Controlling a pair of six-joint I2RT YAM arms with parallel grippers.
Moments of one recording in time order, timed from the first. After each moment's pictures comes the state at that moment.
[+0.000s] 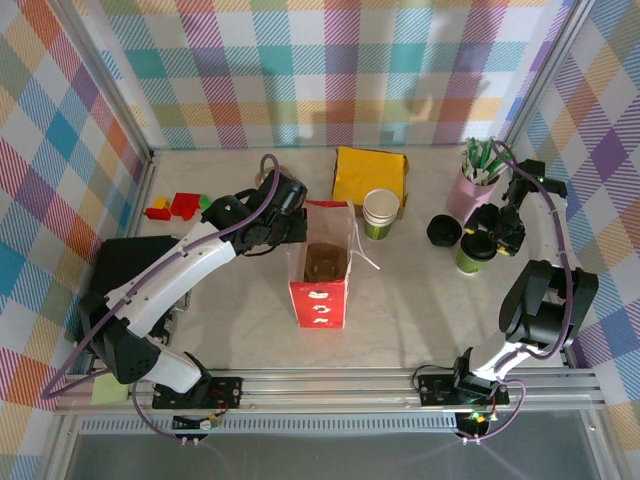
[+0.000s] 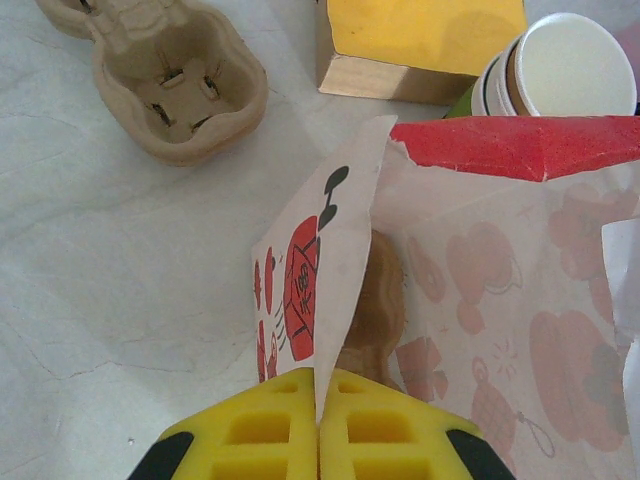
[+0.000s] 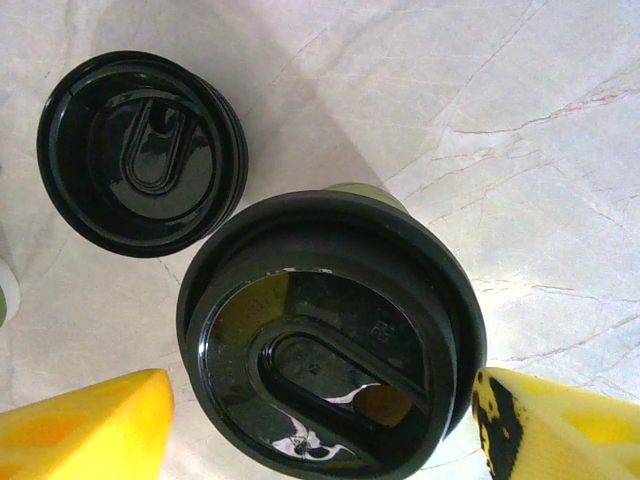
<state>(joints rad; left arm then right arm) -0.73 1.47 1.51 -0.97 -0.18 -0.62 -0.28 1.61 1.40 -1.15 -0.11 0.31</state>
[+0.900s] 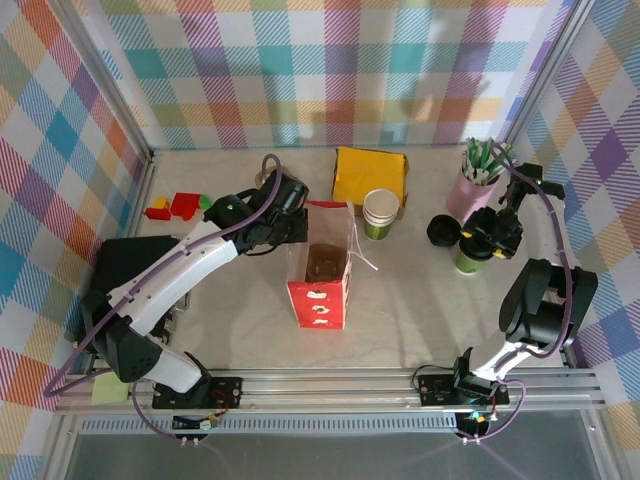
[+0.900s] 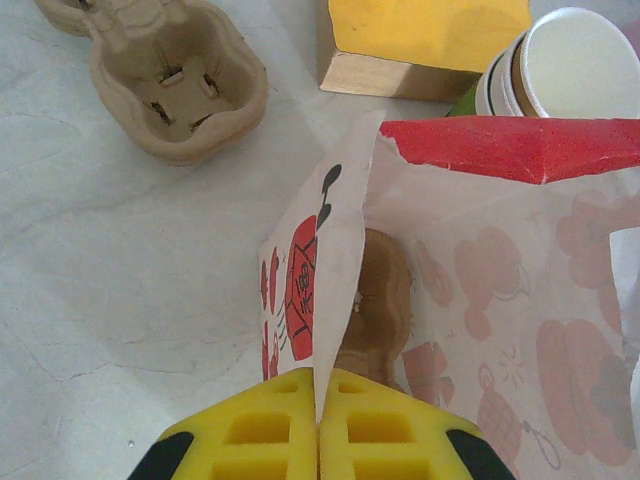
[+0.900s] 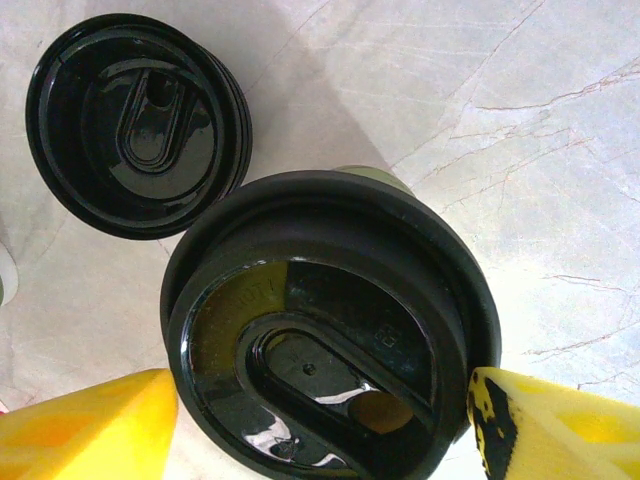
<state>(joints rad) -0.73 1.48 1.51 -0.97 -0.18 -0.62 -0.28 1.61 1.37 -1.14 -0.14 0.30</state>
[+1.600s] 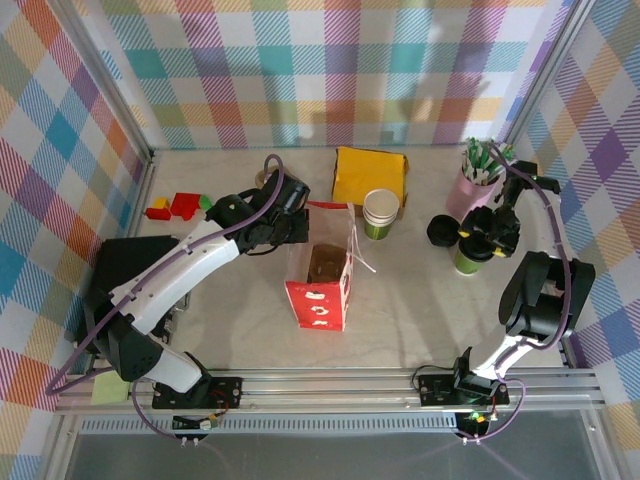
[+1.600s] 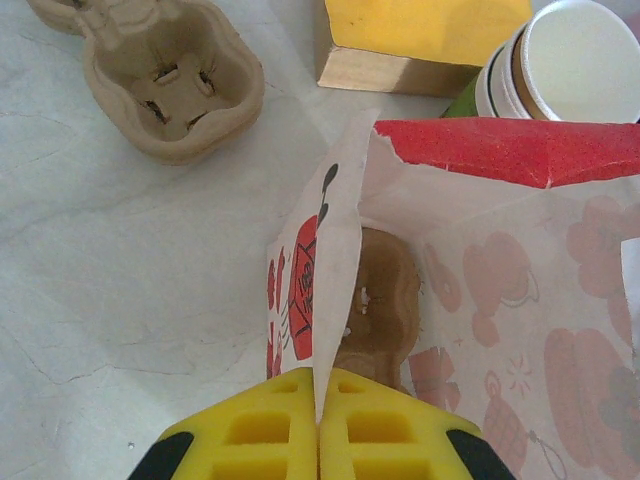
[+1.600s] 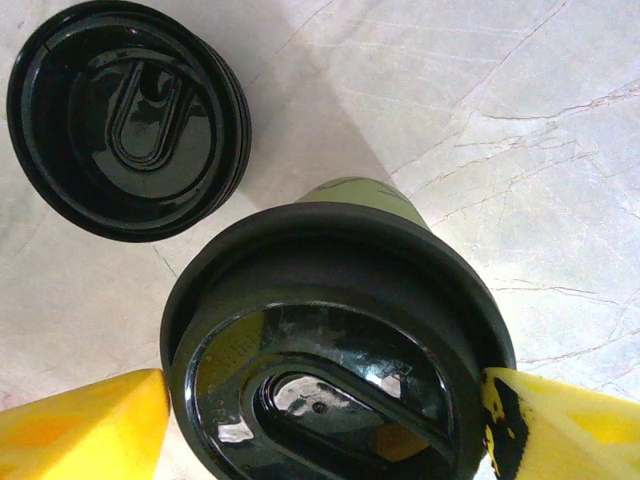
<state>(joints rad) -0.73 1.49 1.51 -0.97 -0.18 -0.61 -0.24 1.66 1.41 -1.17 -0.12 0.27</state>
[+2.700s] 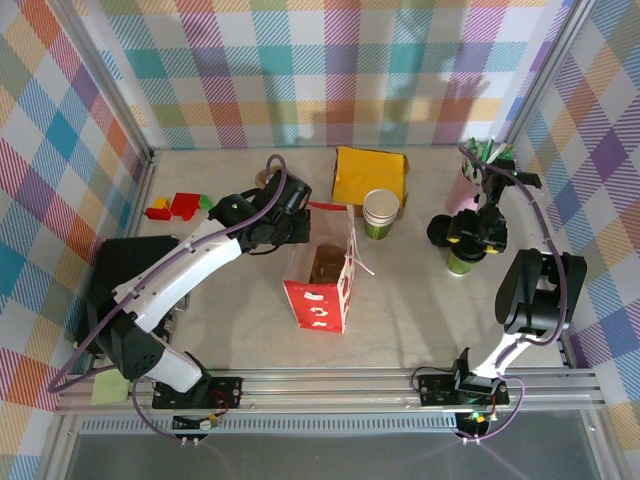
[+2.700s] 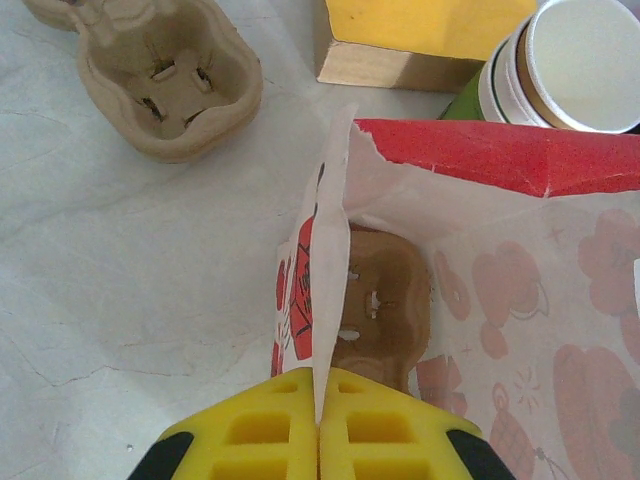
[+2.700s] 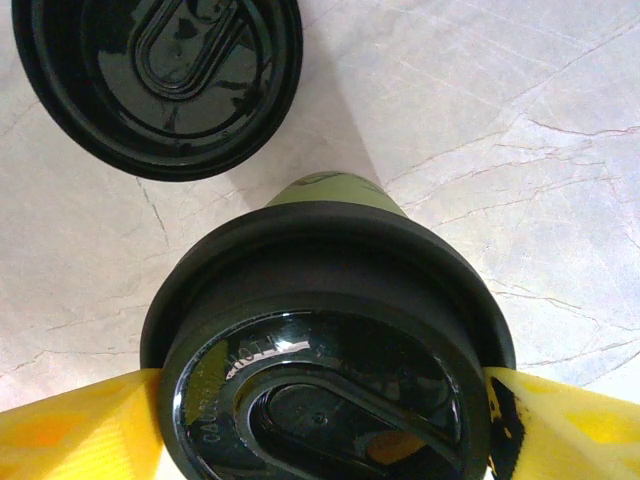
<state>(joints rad) -0.73 1.50 1.51 -0.96 -0.17 -0.60 -0.13 1.68 1.42 -1.21 -0.03 0.15</state>
